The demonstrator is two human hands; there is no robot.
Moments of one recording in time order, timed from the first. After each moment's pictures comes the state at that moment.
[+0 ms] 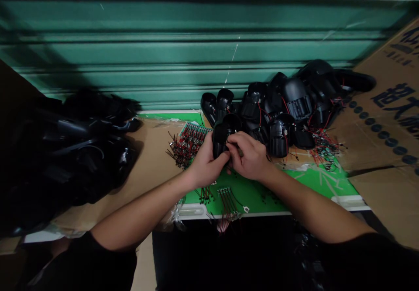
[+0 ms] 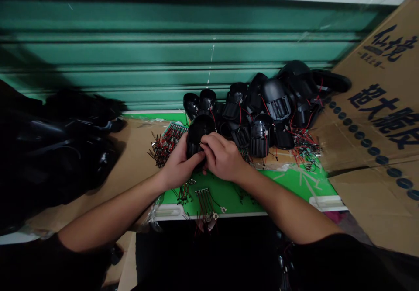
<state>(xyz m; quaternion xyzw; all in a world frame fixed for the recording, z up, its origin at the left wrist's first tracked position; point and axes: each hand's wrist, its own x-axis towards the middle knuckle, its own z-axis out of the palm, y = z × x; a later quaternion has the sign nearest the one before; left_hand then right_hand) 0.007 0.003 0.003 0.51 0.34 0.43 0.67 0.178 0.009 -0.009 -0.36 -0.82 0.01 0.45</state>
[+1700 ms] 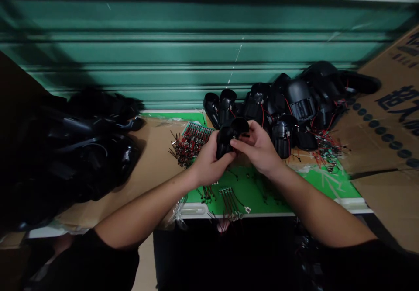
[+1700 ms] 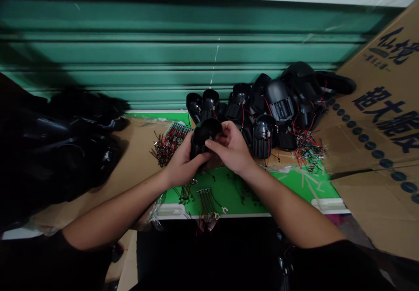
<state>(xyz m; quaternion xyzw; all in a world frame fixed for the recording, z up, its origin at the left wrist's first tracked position) 0.002 0.006 0.000 0.57 0.37 0.42 0.60 0.180 0.020 -0.004 -0.44 -0.54 0.50 0.52</state>
